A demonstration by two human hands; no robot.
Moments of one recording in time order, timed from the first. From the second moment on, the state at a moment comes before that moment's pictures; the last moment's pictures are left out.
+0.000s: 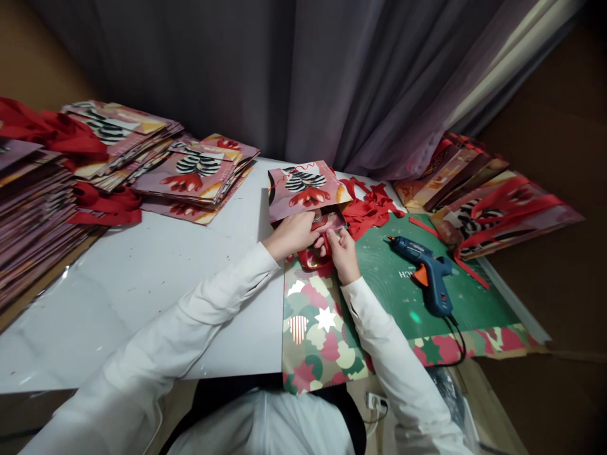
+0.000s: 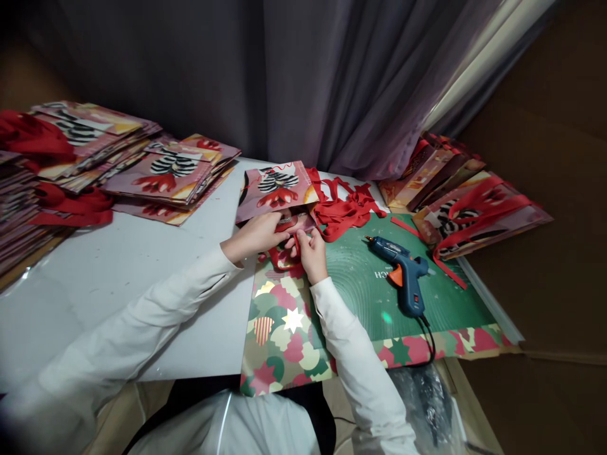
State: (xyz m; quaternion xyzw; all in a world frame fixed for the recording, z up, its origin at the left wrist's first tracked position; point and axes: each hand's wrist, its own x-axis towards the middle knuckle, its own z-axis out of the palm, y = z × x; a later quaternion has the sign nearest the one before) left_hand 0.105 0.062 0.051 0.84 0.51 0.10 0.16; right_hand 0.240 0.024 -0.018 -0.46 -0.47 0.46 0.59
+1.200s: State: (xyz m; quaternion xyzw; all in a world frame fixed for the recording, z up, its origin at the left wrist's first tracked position) left_hand 0.020 0.025 0.008 0.95 0.24 0.18 -0.02; right_hand 0.249 0.027 -0.026 -0.52 -0.41 0.50 0.56
